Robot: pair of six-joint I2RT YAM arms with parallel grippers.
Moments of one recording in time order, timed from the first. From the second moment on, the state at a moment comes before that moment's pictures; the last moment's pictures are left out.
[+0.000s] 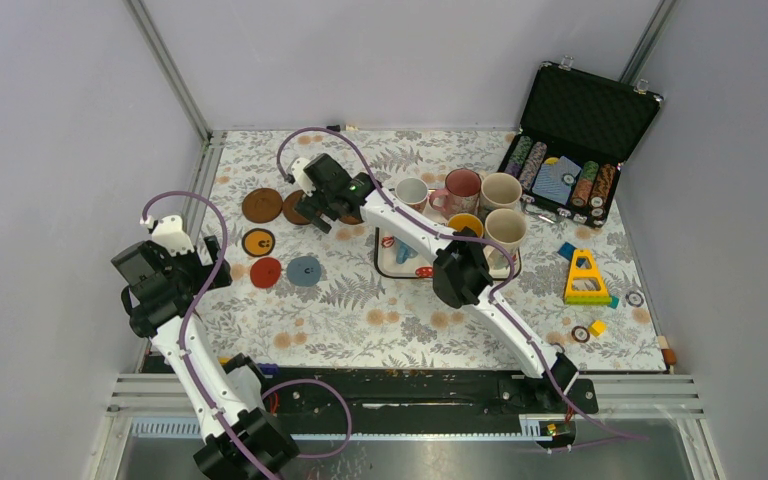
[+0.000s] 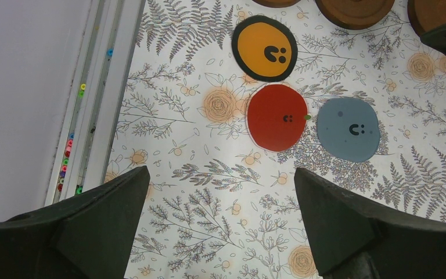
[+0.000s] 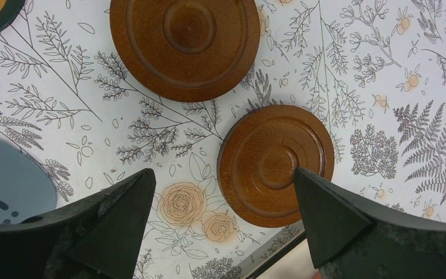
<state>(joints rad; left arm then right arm) 0.68 0.74 0.76 -0.71 0.45 0.26 0.88 2.66 2.61 -0.75 0.14 -0.26</state>
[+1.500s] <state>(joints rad) 0.68 0.74 0.76 -0.71 0.46 0.26 0.93 2.74 2.45 -0.26 0.16 -0.99</state>
